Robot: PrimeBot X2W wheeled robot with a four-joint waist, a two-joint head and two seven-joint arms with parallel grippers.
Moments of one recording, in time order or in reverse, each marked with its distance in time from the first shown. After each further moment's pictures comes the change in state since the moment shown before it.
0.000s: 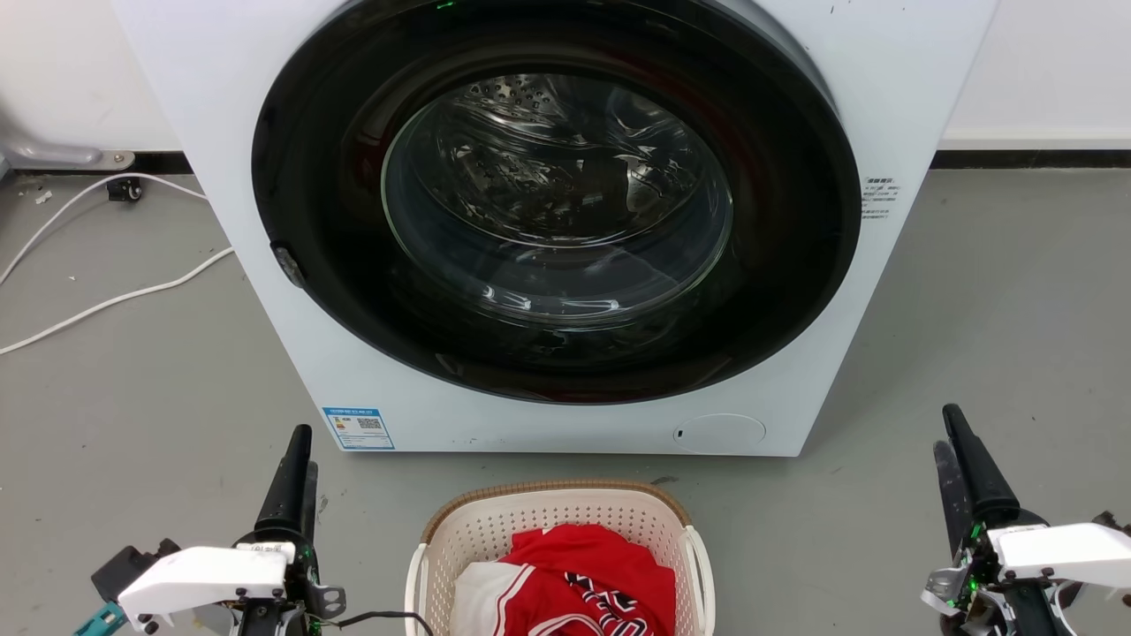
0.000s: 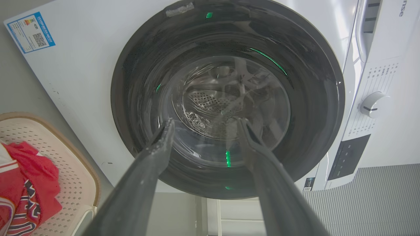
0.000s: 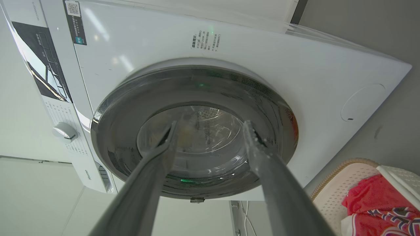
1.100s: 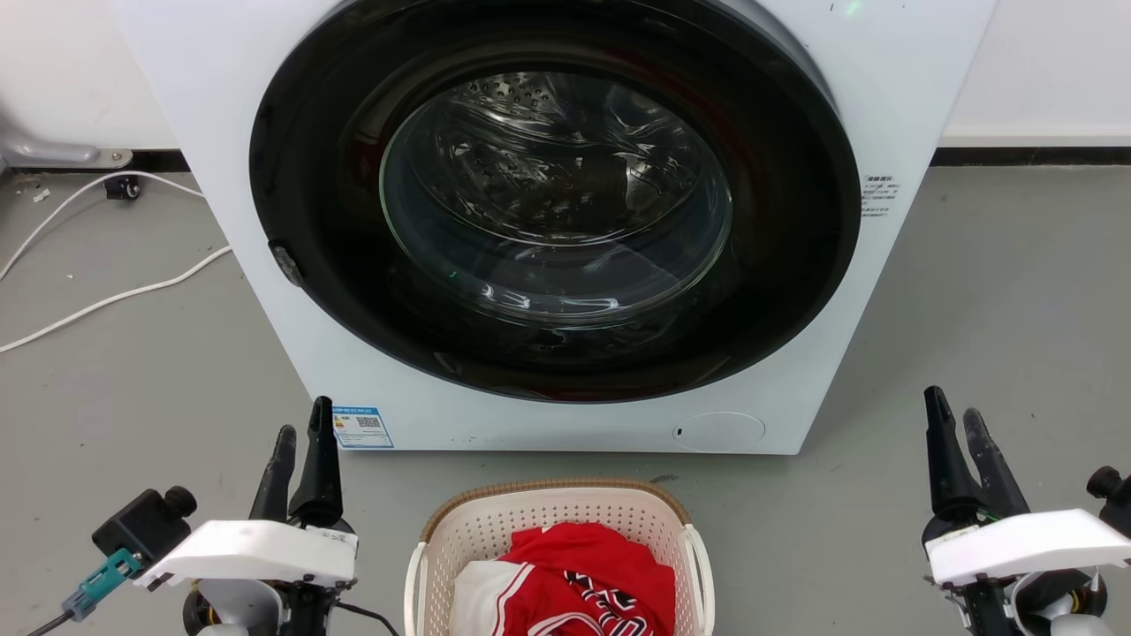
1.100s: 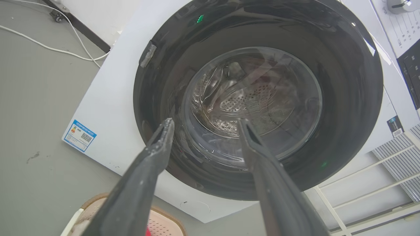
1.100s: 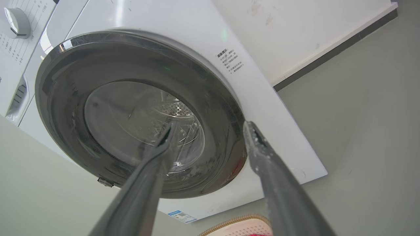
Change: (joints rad) left arm 0.003 0.000 -0.054 -0.105 0.622 0.049 -0.127; right arm 0.024 0.000 0.042 -0.119 -0.707 0.000 -0.131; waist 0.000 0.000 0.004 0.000
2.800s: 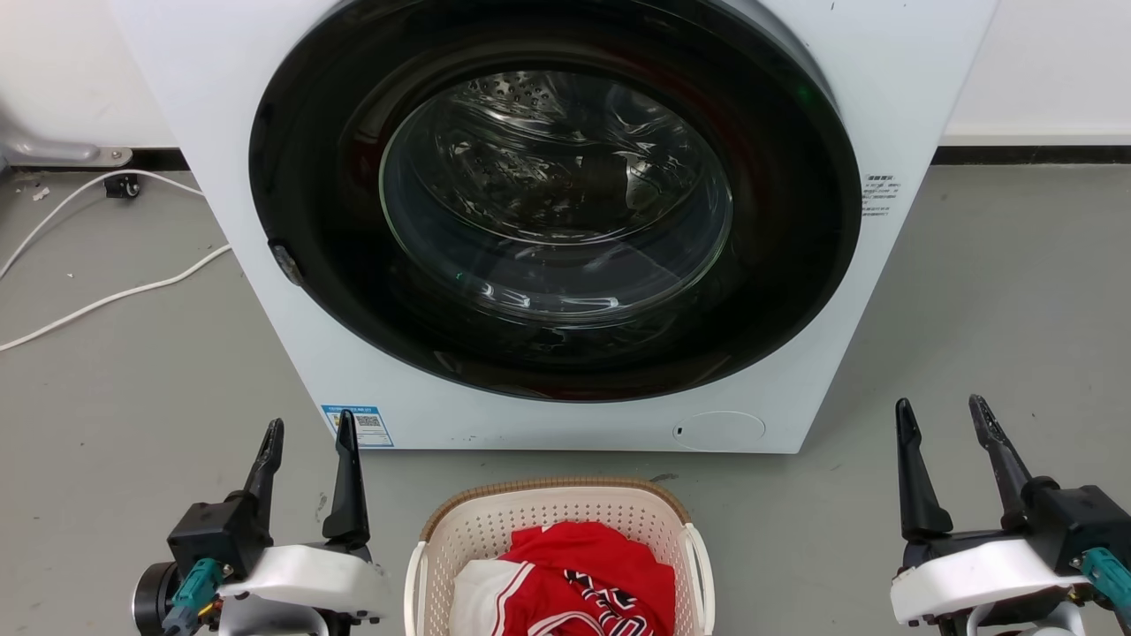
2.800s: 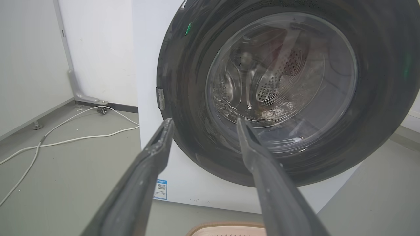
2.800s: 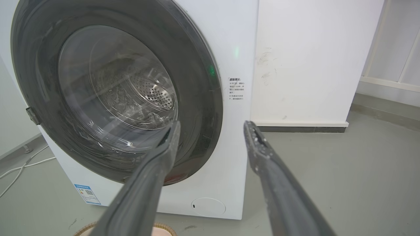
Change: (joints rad) left arm 0.042 0.002 -0.030 -0.023 0.631 0.032 -0.146; right arm 0.051 -0.001 0.029 -0.067 -0.646 0.000 -0.144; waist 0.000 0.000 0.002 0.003
